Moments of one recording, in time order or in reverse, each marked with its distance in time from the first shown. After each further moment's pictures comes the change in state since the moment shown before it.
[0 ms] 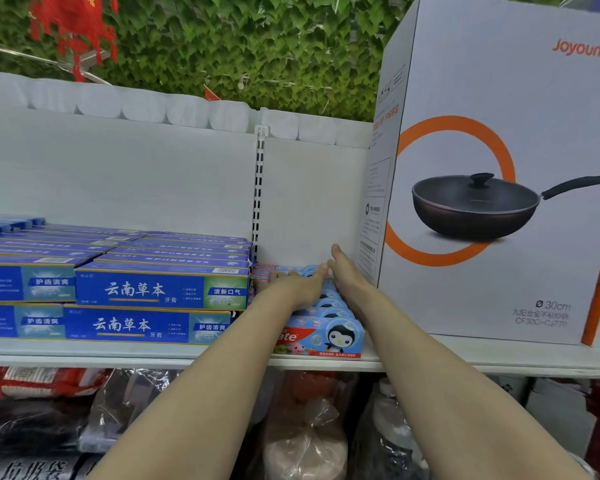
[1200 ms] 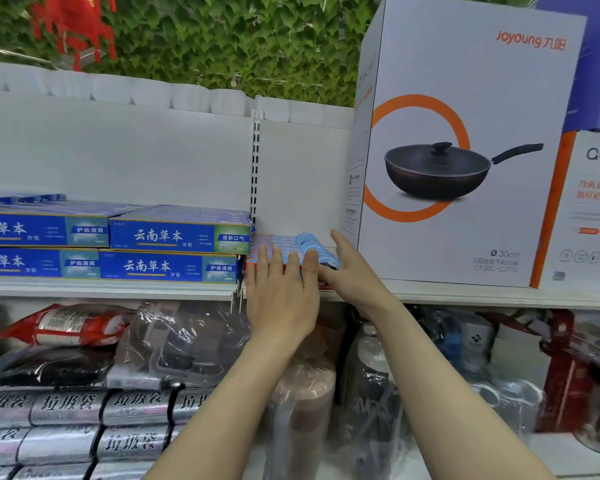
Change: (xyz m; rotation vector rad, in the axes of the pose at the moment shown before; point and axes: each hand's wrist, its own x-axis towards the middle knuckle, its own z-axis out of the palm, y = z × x) left_hand -0.129 -0.029 0.085 -0.205 0.677 0.241; right_hand -0.136 0.055 0.009 -0.419 0.171 -0.516
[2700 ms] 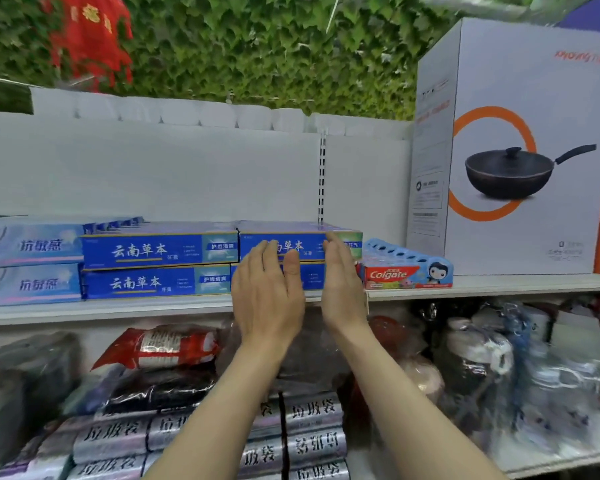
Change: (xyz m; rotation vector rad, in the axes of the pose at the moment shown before) left_hand 0.025 -0.193 -0.100 -0.168 0.319 0.128; right_hand -0.029 -0.123 0.219 0.297 0.406 -0.085
